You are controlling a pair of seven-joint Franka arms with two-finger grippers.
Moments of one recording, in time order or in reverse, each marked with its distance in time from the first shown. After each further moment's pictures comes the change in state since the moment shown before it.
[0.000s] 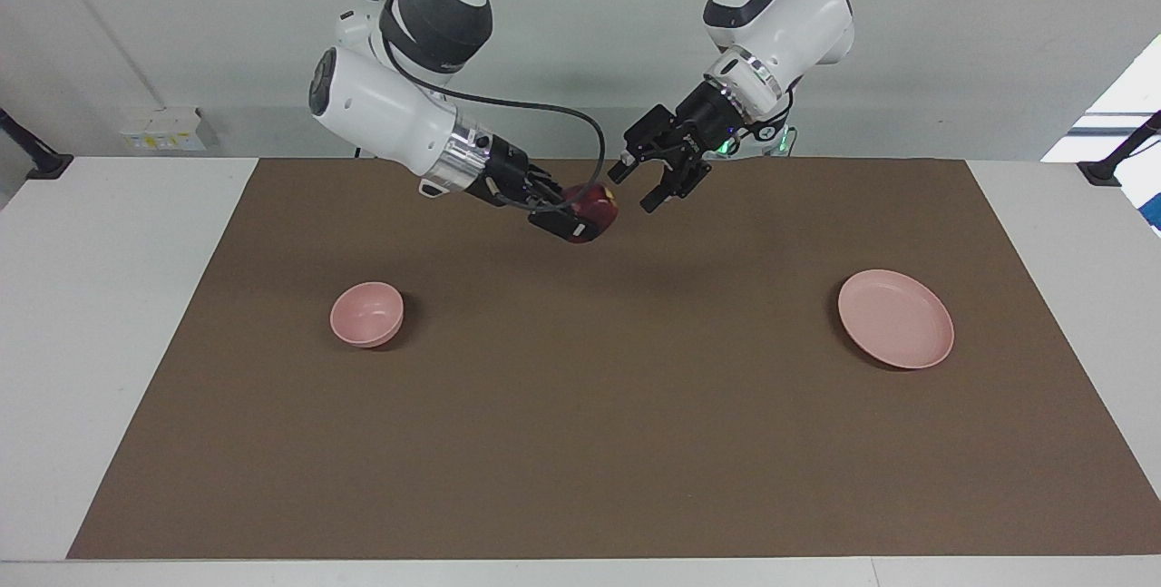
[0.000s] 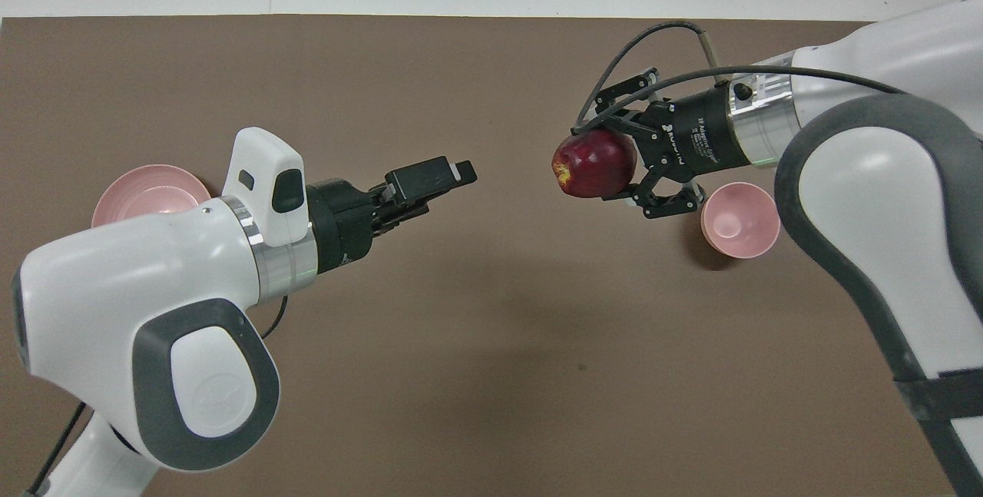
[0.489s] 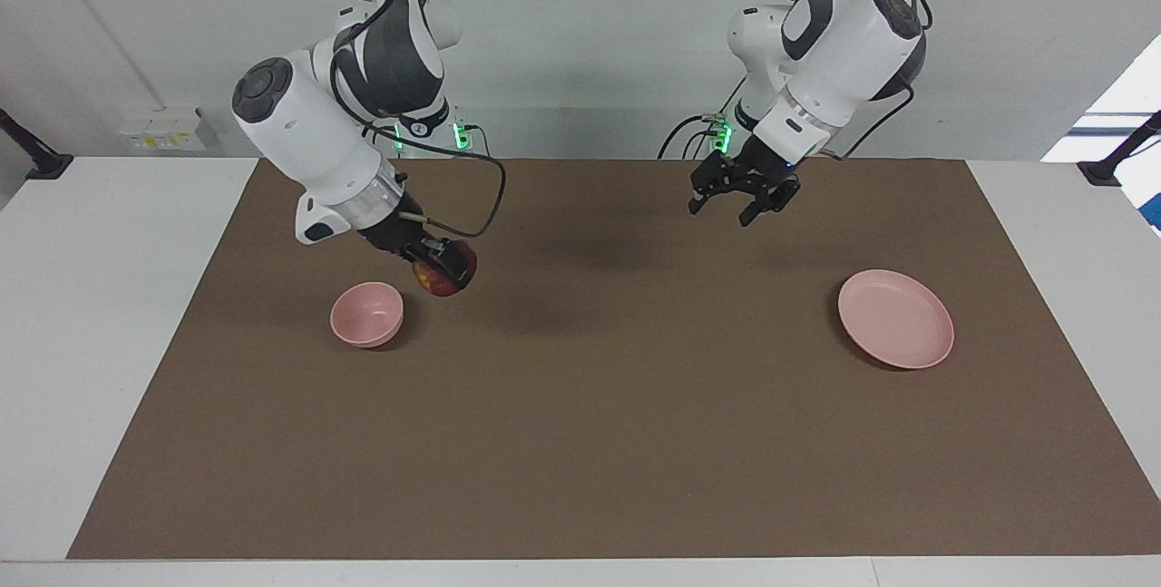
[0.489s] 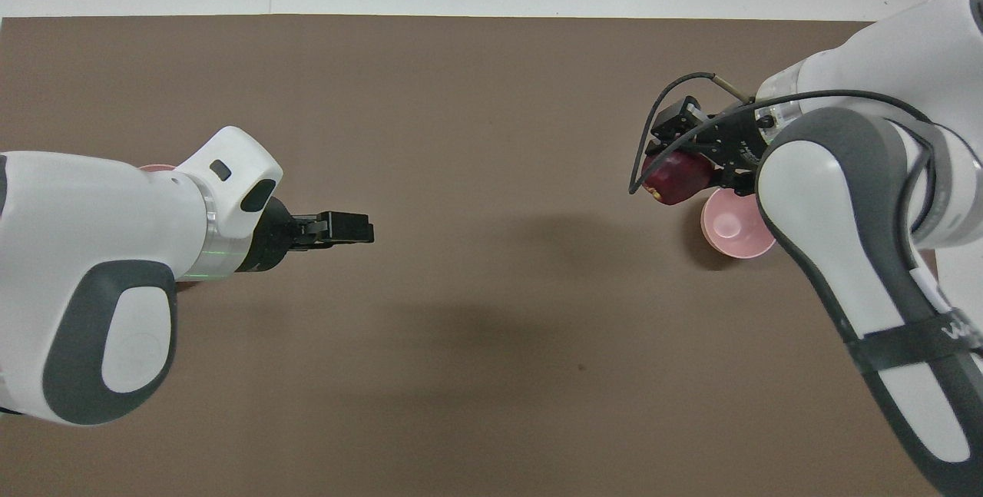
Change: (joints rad) left arm 0.175 0.000 0.008 0.036 0.556 -0.422 0.004; right arm -0.068 0.055 -0.003 -0.017 -0.368 0.015 -0.449
